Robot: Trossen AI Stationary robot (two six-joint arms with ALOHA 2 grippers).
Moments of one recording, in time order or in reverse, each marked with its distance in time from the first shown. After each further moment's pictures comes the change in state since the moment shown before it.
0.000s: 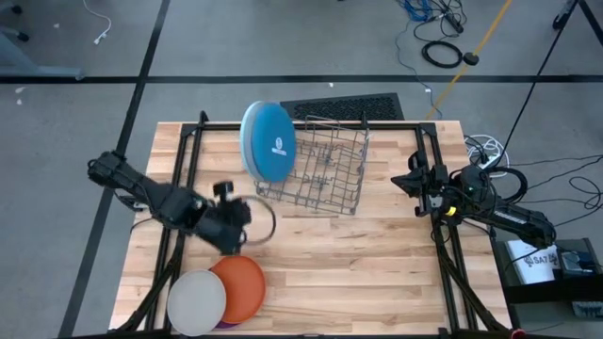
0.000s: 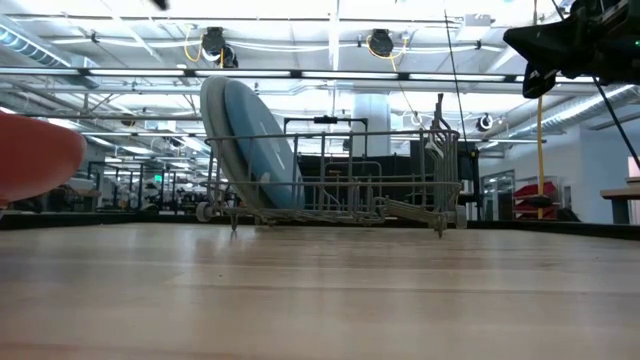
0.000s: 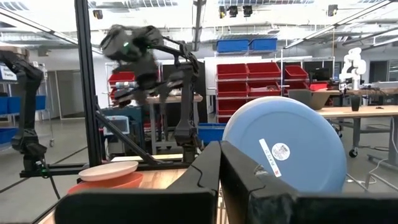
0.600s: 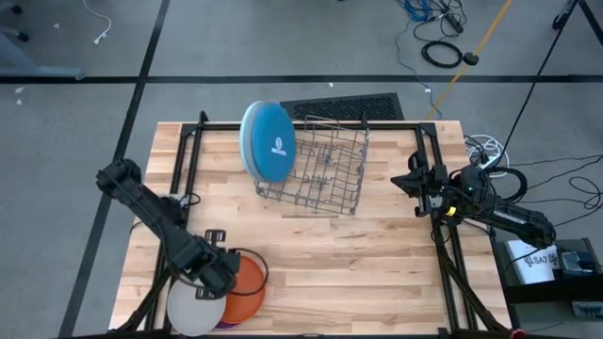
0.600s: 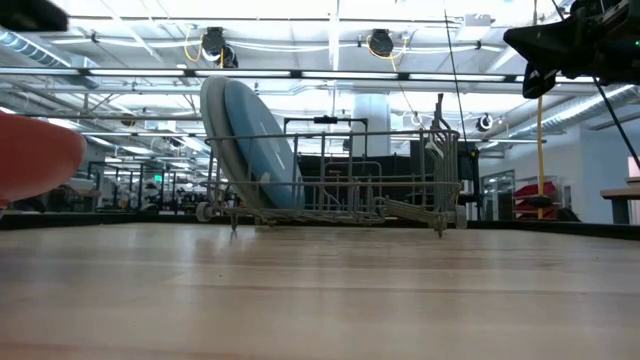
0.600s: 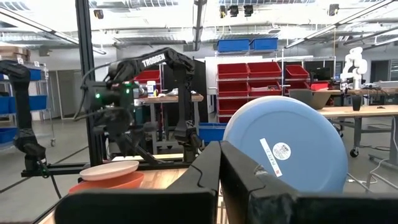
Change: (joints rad) left arm -0.247 0.136 -0.251 0.109 0.434 -0.206; right arm 0.000 0.000 0.000 -0.002 -0.003 0.000
